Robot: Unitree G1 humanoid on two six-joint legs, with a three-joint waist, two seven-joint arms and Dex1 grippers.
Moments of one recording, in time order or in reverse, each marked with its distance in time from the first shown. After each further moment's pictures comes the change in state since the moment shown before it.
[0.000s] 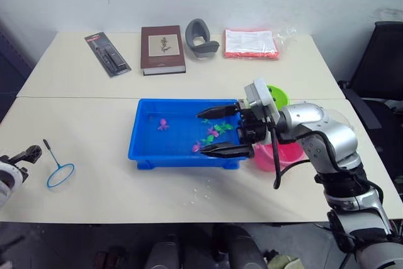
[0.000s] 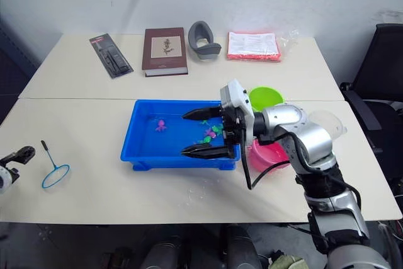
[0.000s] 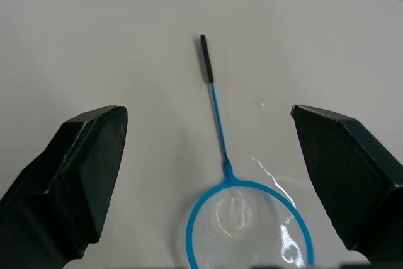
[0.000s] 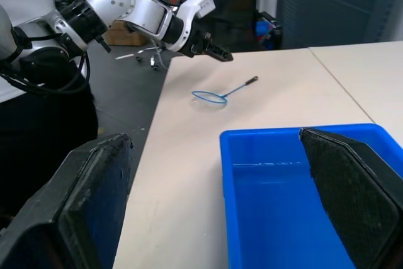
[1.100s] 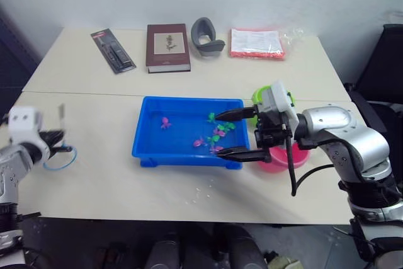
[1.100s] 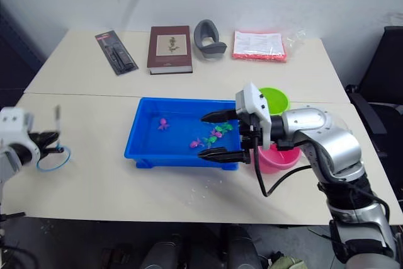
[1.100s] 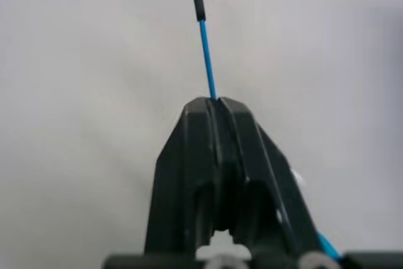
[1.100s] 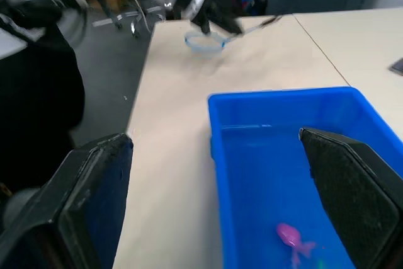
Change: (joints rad) left arm -0.069 0.209 -0.393 -0.108 0.208 -0.307 -0.672; right arm 0.016 -0.153 -0.036 -0.056 -0.006 0.016 0.020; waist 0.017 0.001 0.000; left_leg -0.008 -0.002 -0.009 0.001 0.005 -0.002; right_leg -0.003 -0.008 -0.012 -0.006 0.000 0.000
